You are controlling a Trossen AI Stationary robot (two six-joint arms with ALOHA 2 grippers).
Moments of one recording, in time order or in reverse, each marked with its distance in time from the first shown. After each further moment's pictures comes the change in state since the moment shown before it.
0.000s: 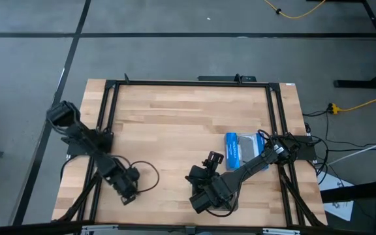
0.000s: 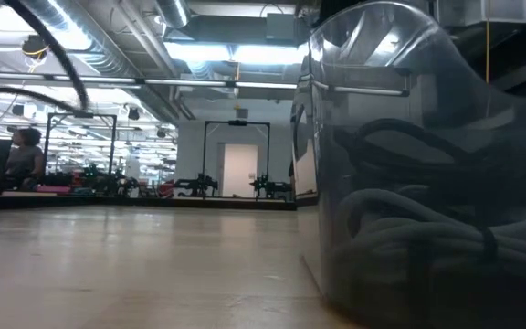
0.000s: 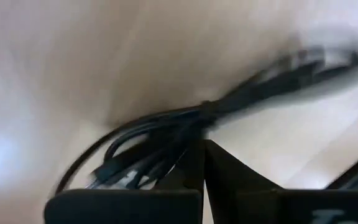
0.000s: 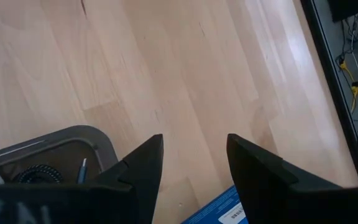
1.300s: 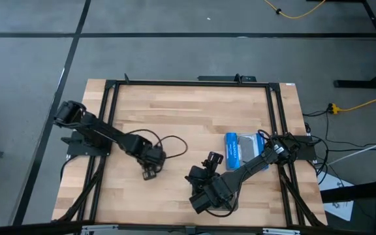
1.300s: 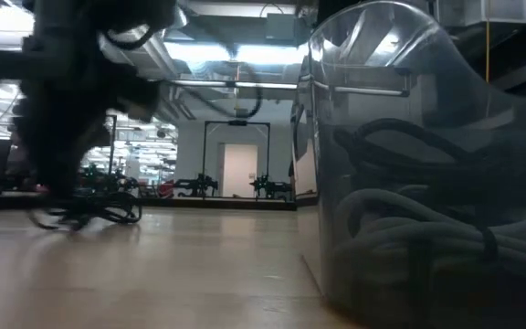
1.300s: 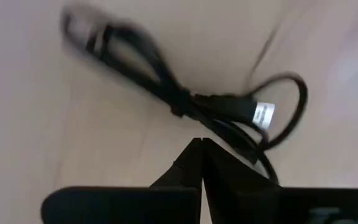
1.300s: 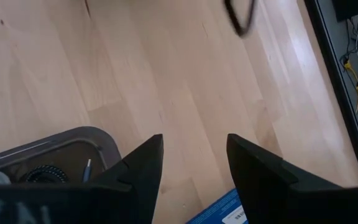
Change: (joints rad) left arm 0.499 0.072 0.191 -0.212 -0.163 0.811; right arm 0.002 -0.001 0.000 0.013 -0.007 -0.004
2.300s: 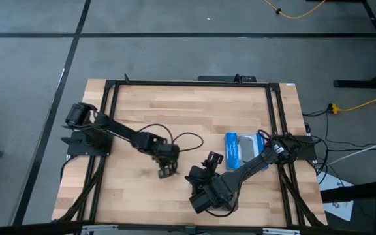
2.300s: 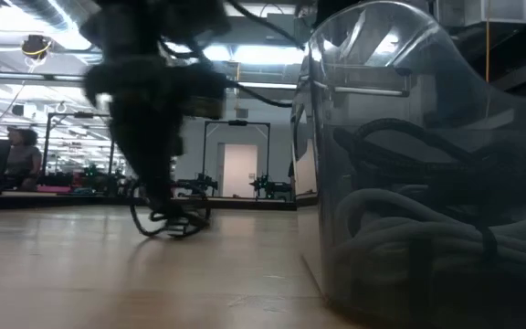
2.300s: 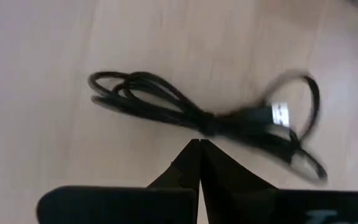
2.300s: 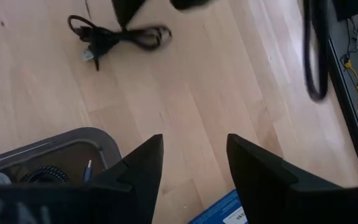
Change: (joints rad) left arm 0.099 0.137 0.095 0.278 -0.004 0.217; right arm -0.002 0.000 0.000 0.003 0.000 0.004
